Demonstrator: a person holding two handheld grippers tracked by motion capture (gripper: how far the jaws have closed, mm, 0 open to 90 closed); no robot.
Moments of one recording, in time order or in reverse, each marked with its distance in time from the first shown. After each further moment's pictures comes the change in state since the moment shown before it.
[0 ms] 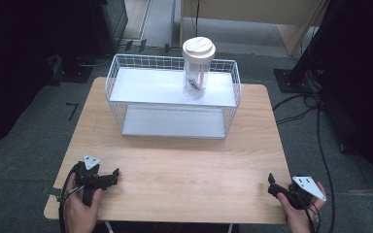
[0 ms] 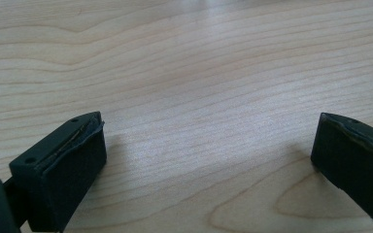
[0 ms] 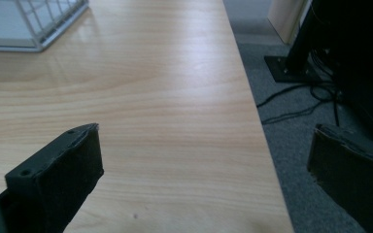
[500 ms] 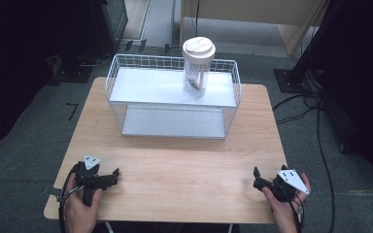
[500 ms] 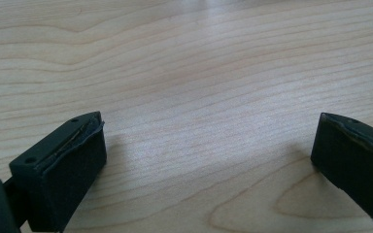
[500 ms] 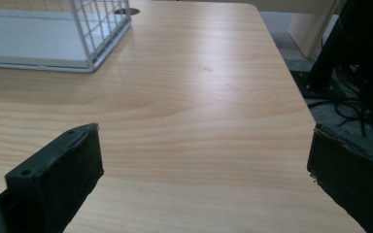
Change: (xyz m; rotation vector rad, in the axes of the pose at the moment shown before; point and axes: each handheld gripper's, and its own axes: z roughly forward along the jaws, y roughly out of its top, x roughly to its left) left arm 0.000 0.000 0.000 0.000 0.000 0.001; right arm 0.042 0.010 0.011 -0.077 0.078 -0.022
